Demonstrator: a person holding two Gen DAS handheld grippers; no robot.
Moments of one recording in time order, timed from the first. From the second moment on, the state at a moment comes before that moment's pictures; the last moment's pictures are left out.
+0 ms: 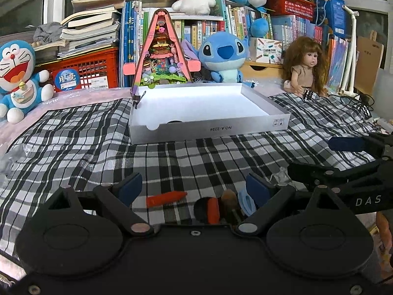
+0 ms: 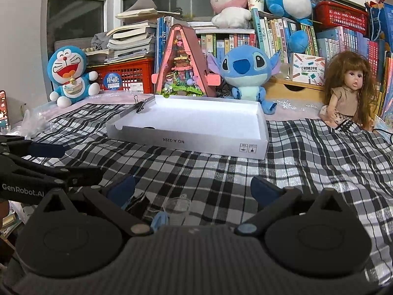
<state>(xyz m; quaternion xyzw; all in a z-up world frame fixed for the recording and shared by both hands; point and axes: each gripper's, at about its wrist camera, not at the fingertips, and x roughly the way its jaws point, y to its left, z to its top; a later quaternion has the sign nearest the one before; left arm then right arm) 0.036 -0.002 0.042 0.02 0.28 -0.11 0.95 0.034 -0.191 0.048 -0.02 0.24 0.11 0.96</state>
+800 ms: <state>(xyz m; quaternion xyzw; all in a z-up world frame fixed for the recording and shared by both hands) 0.005 0.010 0.019 0.01 0.29 -0.10 0.95 0.012 -0.193 0.028 -0.02 0.24 0.09 0.97</state>
